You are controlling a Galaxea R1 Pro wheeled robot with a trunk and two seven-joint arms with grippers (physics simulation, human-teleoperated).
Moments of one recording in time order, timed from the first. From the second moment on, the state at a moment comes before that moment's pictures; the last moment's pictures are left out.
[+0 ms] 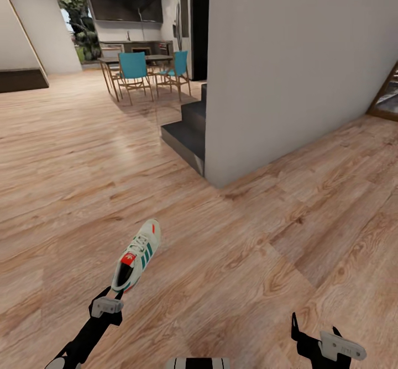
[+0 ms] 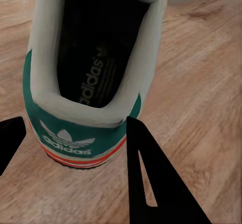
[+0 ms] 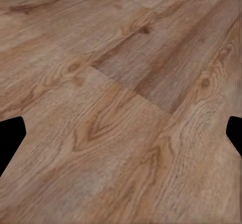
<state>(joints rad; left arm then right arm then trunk) -0.19 0.10 0.17 -0.85 0.05 -0.40 -0.42 0.19 0.06 -0.12 -1.41 0.00 -0.19 -0.24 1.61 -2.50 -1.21</state>
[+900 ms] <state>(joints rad) -0.19 0.10 0.17 -0.85 0.05 -0.40 -0.42 0.19 0.06 -0.12 -1.41 0.00 -0.19 -0.24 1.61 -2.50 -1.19</state>
